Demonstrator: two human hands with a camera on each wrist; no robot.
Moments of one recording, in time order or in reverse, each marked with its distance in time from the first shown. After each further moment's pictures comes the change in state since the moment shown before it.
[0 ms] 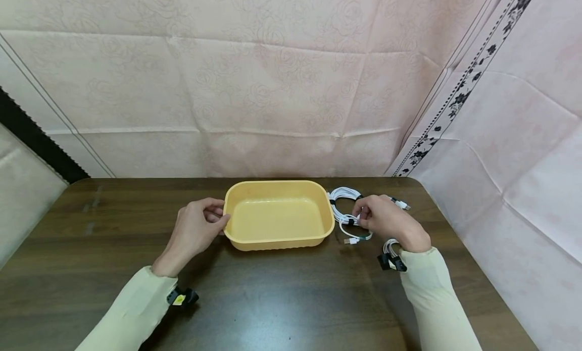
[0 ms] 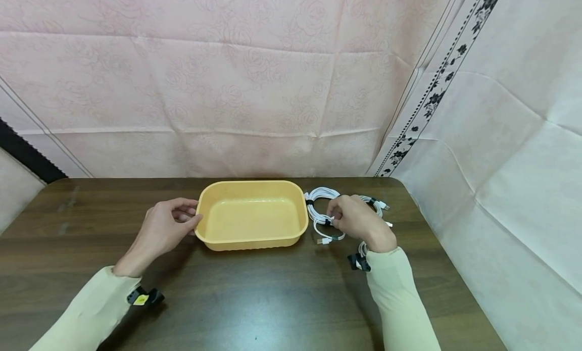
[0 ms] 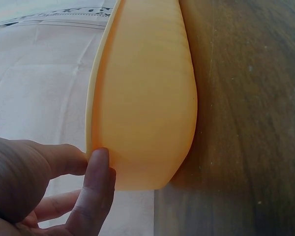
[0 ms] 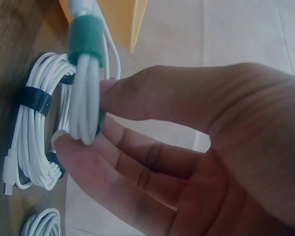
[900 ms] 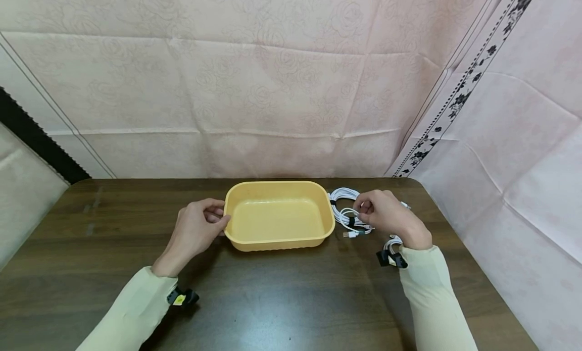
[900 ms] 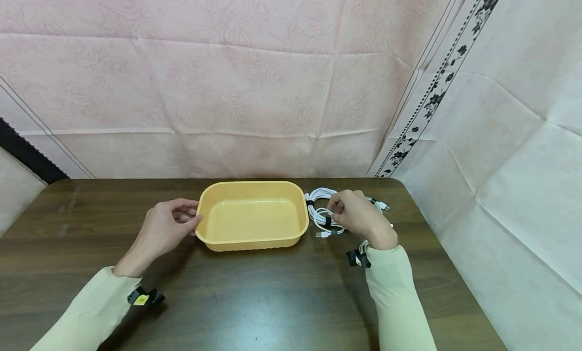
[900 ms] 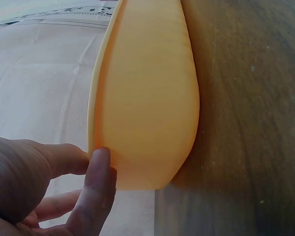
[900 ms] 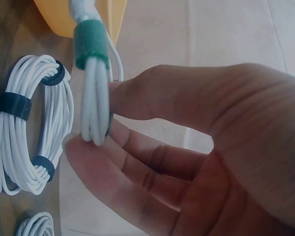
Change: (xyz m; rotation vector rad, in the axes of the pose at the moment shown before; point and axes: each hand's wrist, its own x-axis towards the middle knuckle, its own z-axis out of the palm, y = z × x) left_hand -0.001 0.000 0.000 -0.018 -0.002 0.001; right_hand 0.003 -0.002 -0.008 0.045 0.057 0.019
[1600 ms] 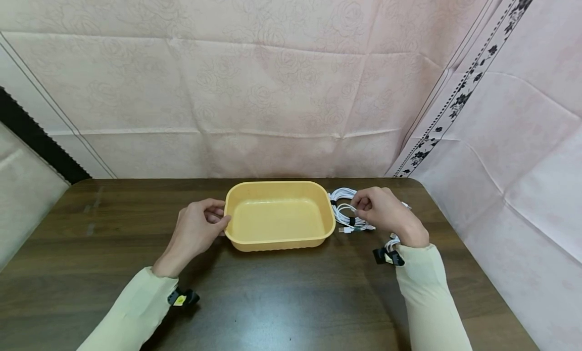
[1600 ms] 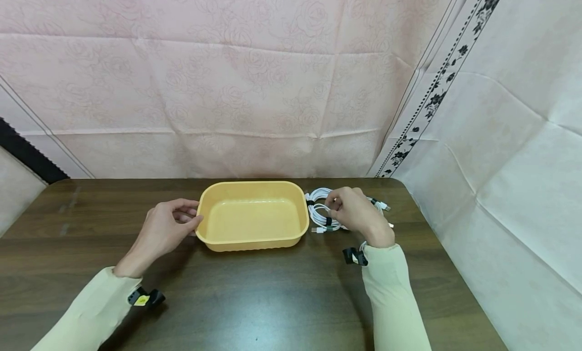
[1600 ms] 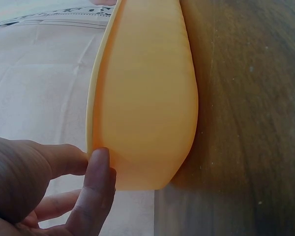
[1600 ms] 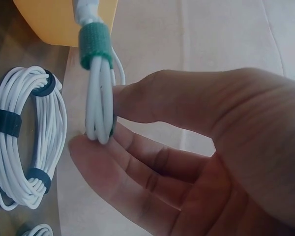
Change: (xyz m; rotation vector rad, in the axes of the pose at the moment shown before) left_hand 0.000 -0.001 0.000 0.000 -0.004 0.010; right_hand 0.006 -0.003 0.000 0.019 0.033 -0.004
